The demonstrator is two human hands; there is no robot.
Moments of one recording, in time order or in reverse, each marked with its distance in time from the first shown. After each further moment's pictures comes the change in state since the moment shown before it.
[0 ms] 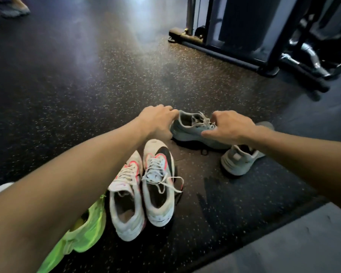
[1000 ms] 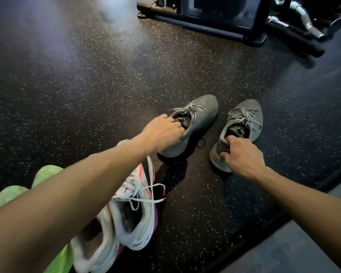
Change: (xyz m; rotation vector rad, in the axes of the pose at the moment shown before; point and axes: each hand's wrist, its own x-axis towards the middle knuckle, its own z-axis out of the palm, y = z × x) left_hand 0.068 0.067 0.074 0.234 0.014 0.358; right_hand -0.015 0.092 0.112 0.211 0.034 0.316
